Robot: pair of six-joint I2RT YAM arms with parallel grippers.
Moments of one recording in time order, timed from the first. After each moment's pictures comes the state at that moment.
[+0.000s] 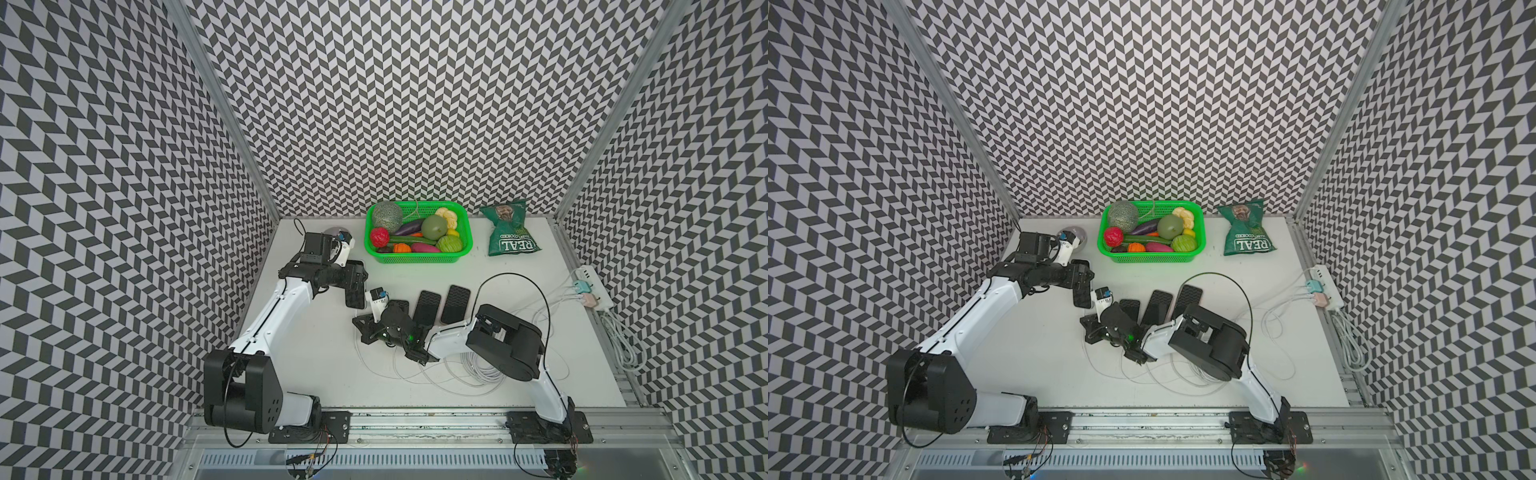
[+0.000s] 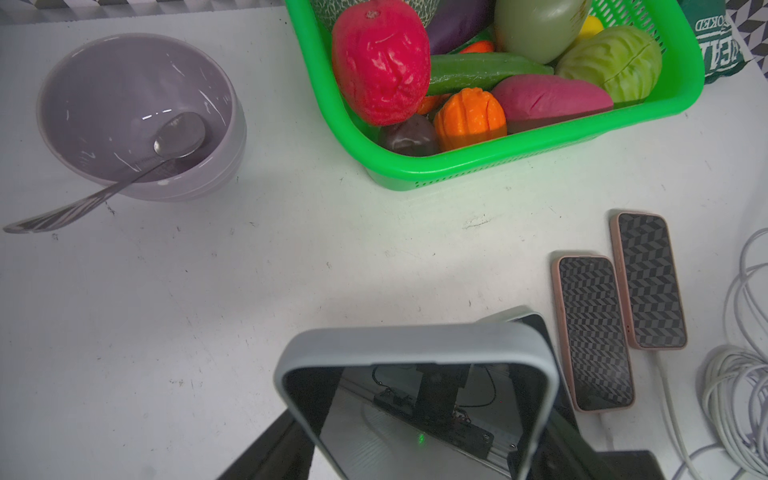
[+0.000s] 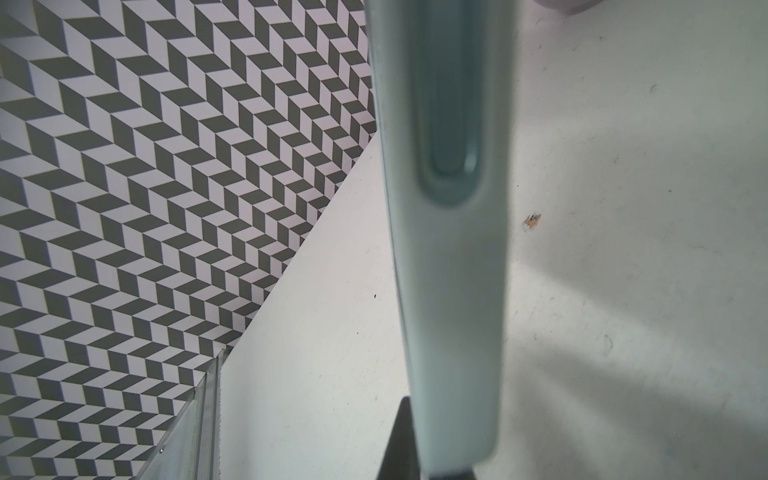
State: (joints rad) left arm -0.14 1.39 1.11 -0.61 0.30 0.06; right arm 1.09 2.16 1.14 0.70 -0.01 0.71
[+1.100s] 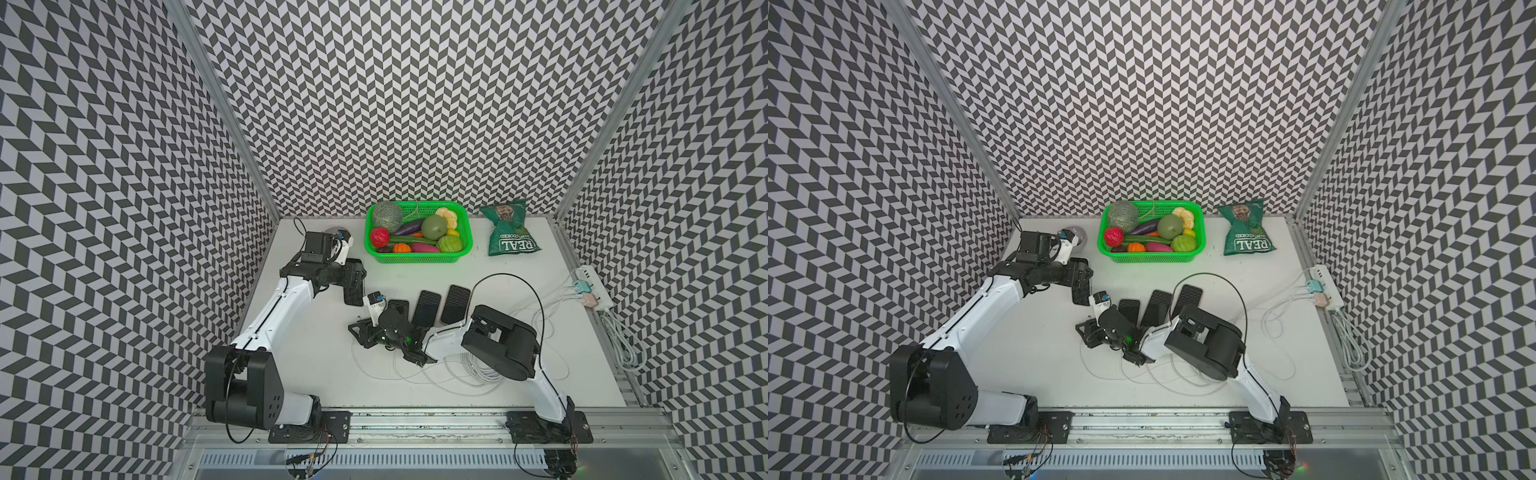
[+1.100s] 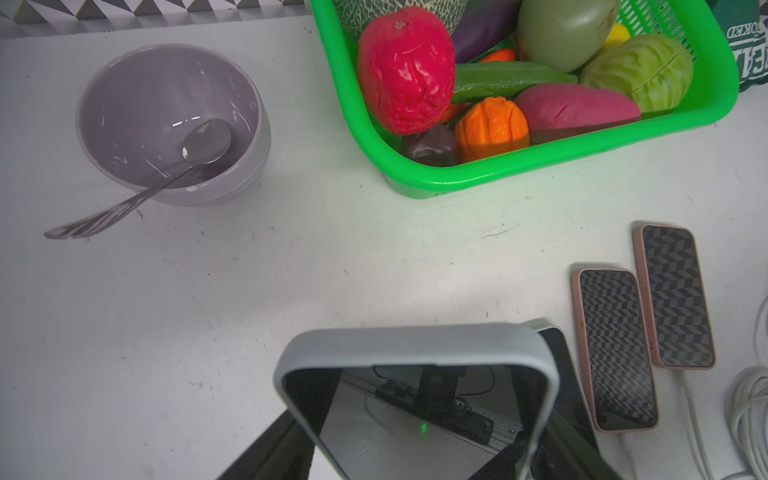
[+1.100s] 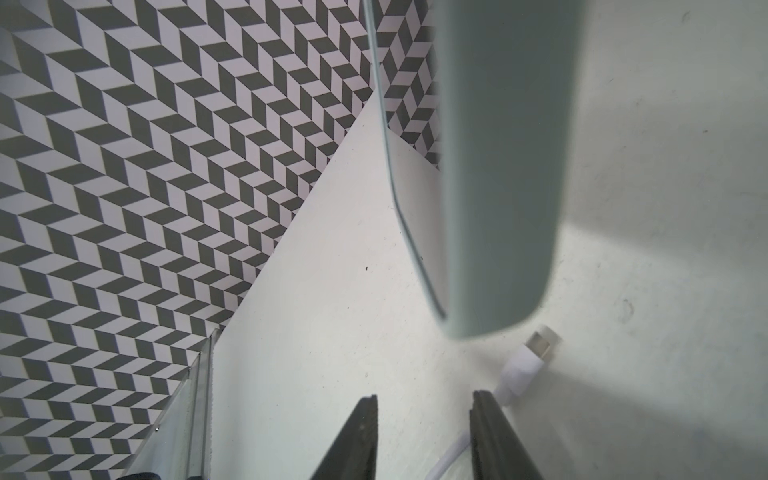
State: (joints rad) left arm -0.14 1.42 1.11 -0.58 0.25 0.05; right arm 1.10 2.20 1.15 0.66 -0.03 0.72
